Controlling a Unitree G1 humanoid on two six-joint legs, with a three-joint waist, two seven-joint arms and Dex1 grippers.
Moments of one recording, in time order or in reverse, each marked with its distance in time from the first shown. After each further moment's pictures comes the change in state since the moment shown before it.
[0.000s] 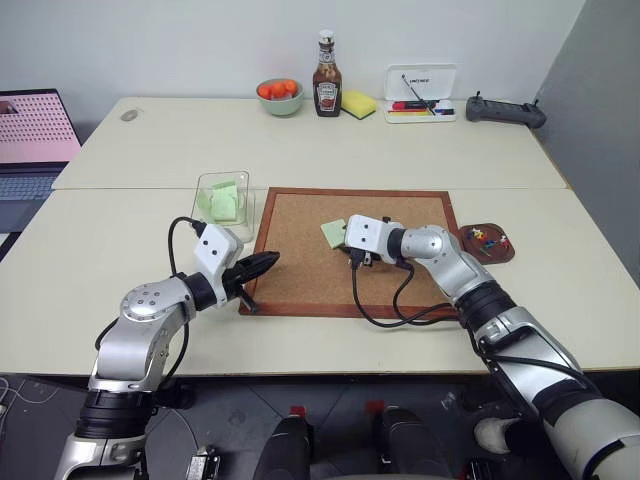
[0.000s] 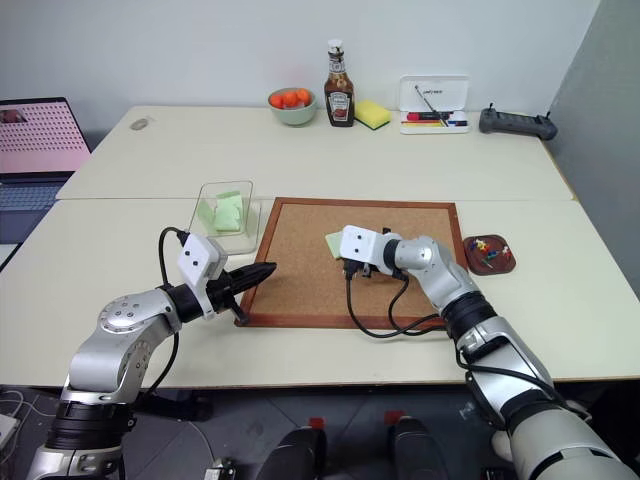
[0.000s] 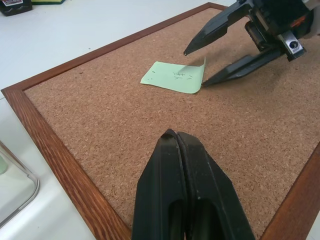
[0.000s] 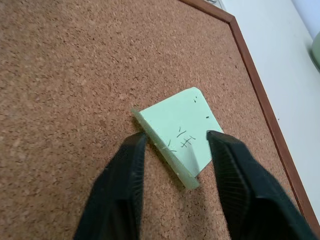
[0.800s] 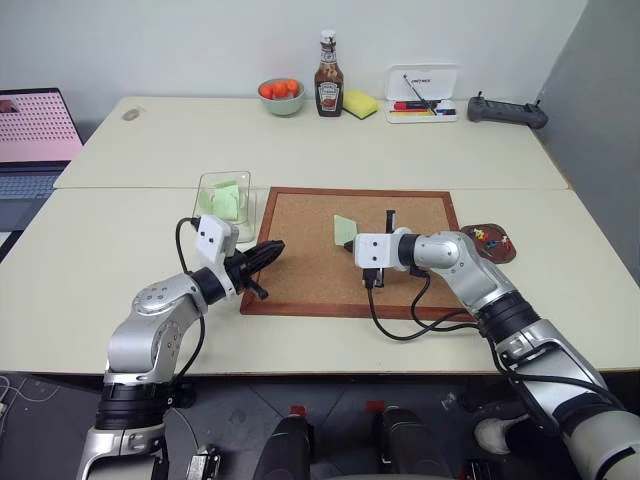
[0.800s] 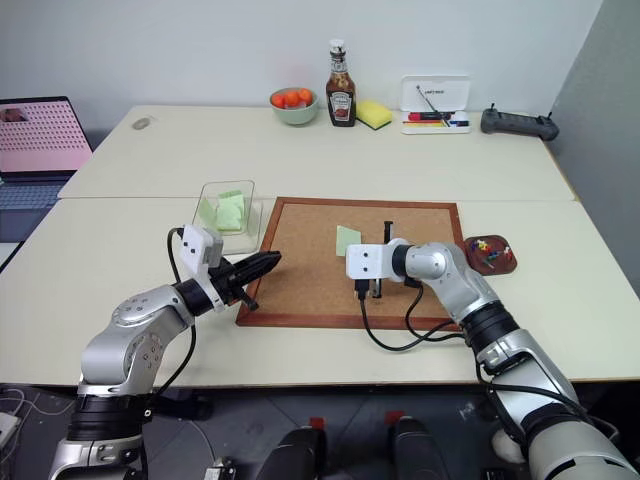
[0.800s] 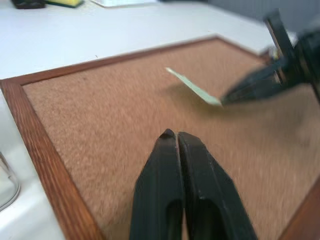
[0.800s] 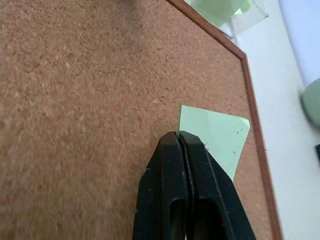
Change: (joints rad) left arm -0.090 -0.143 0.087 0.026 -0.196 0.195 0.082; right arm 0.100 -0.149 0.023 -0.238 -0.081 -0.169 0.042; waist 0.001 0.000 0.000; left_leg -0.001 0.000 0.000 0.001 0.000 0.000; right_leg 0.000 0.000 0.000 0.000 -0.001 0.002
